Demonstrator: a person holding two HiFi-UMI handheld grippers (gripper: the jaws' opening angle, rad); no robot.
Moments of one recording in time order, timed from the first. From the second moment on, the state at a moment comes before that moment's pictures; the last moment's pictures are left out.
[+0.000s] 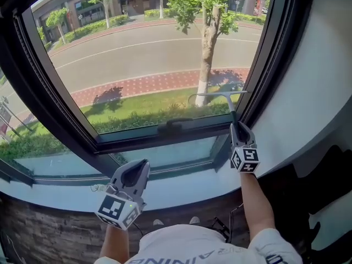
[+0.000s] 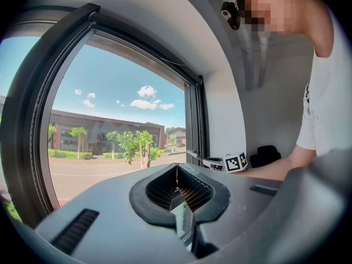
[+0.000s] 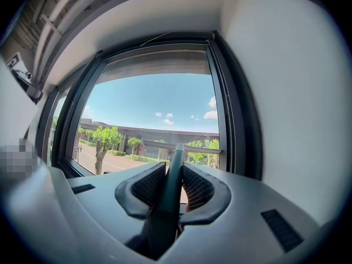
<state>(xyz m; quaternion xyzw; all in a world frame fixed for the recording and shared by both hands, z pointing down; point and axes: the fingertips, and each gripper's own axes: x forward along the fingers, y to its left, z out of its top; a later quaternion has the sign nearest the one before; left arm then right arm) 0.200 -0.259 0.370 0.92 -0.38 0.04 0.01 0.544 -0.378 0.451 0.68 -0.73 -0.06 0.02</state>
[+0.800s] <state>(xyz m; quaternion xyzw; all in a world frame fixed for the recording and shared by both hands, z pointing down) 0.199 -0.254 0.379 0.92 -0.39 0.05 0.02 0.548 -0.374 0.500 0.68 -0.73 -0.04 0.03</state>
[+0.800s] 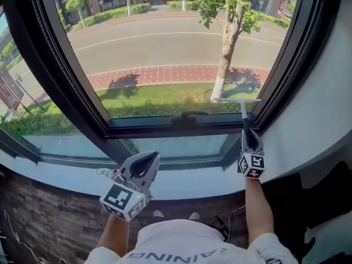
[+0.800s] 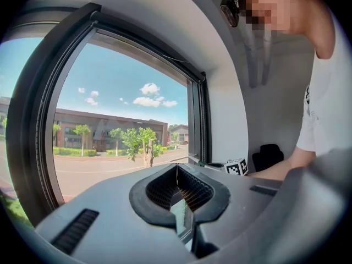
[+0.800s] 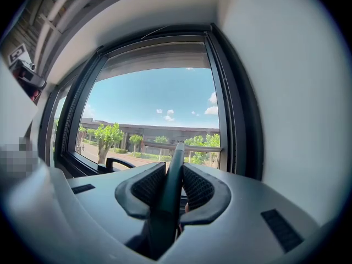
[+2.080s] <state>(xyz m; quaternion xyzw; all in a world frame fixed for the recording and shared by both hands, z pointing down) 0.205 -0.252 0.386 0.91 -0.42 0.05 0.04 0.545 -0.359 0.562 0.66 -0.75 0.01 0.09</state>
